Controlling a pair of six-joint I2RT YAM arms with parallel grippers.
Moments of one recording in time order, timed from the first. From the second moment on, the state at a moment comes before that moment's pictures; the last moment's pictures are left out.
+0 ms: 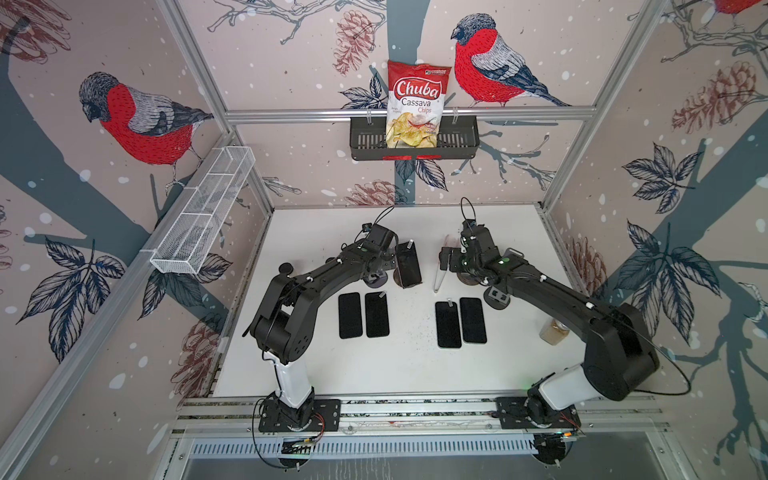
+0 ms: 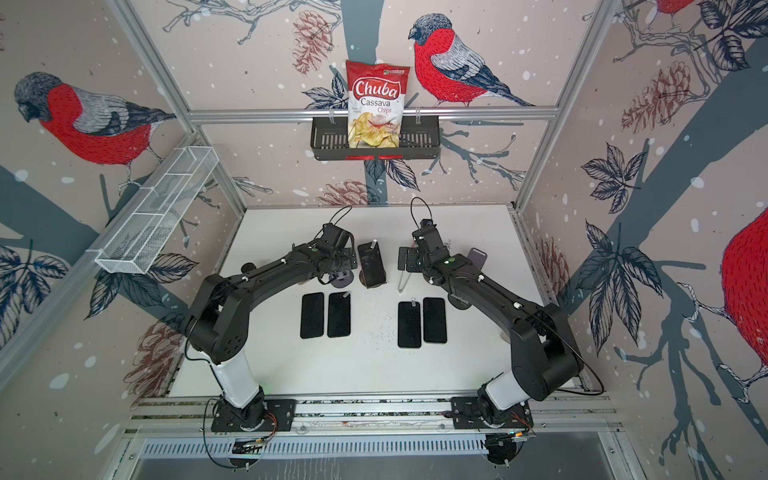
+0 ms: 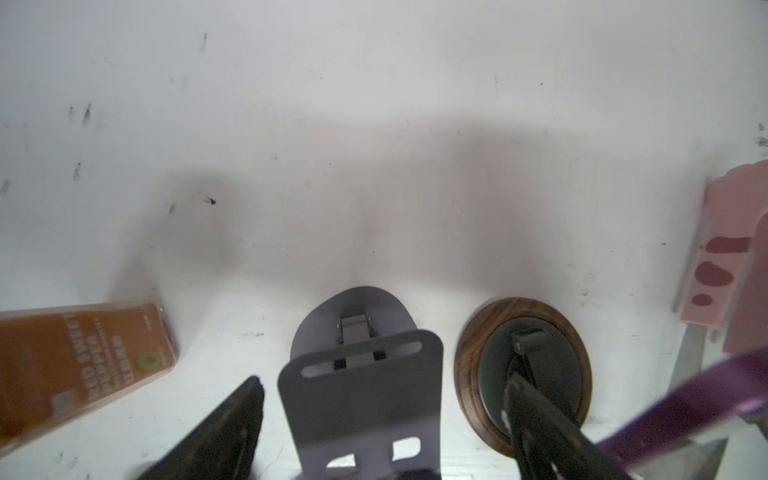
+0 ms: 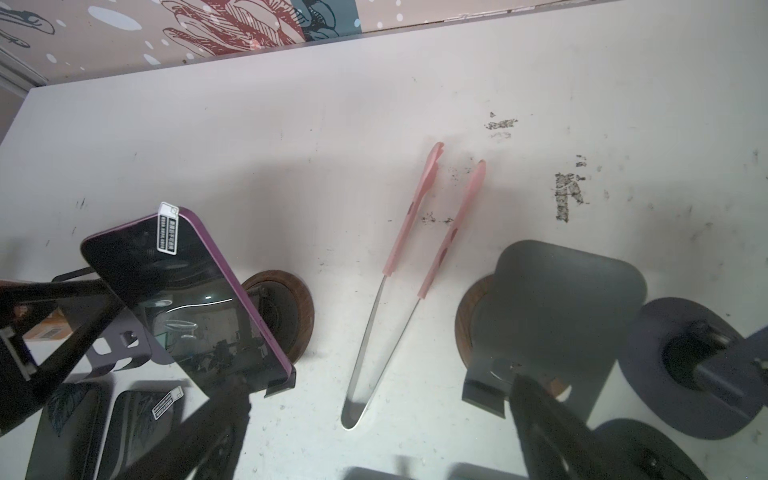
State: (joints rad) left arm -0.53 1.80 1.30 -0.46 -0.26 -0.59; right arm 0.57 1.52 1.09 -0.33 0.15 0.39
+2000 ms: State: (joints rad) left arm -0.54 1.11 0.77 -0.39 -0.16 -0.61; right arm 0.73 1.89 1.17 0.04 0.04 0.14
